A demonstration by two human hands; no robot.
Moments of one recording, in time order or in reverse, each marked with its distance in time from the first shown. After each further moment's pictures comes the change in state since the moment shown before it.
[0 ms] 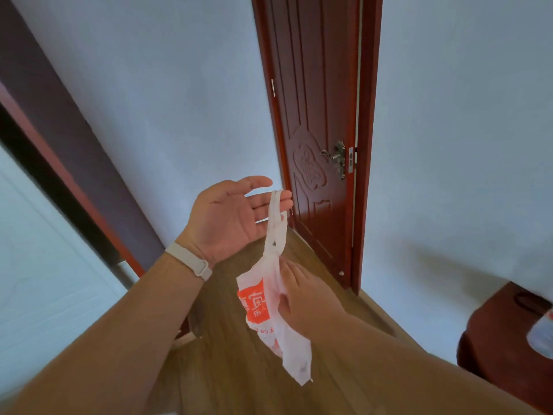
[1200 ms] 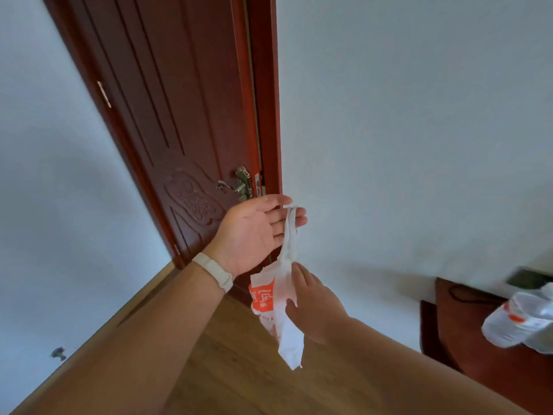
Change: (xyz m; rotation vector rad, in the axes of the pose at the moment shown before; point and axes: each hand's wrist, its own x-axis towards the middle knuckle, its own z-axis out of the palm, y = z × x) left_hand 0.360 -0.035 -0.129 -0.077 -0.361 -0.320; right_hand 0.186 0.205 0.024 -0.169 0.020 0.836
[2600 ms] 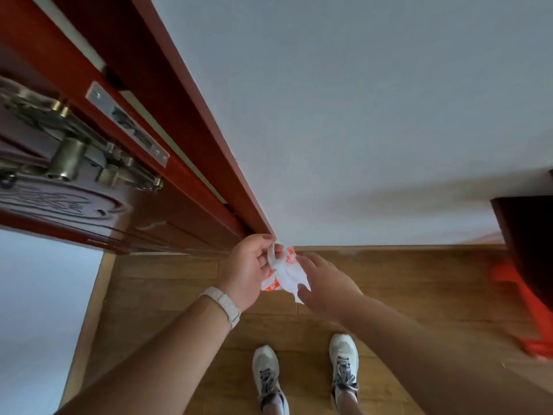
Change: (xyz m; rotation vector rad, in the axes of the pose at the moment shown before) left_hand 0.280 -0.245 -0.298 0.343 0.344 -0.624; right_hand 0.219 0.167 0.251 0.235 -0.271 0.528
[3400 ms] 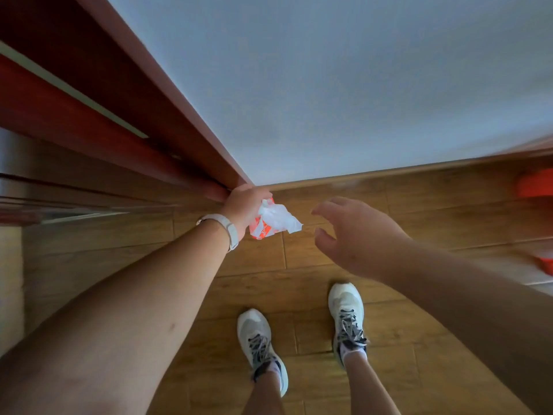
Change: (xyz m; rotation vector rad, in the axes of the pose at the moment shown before) left_hand 0.272 -0.176 -0.013 0.562 -0.015 -0.151; right_hand 0.098 0.115 0.099 -0.024 0.050 0.107
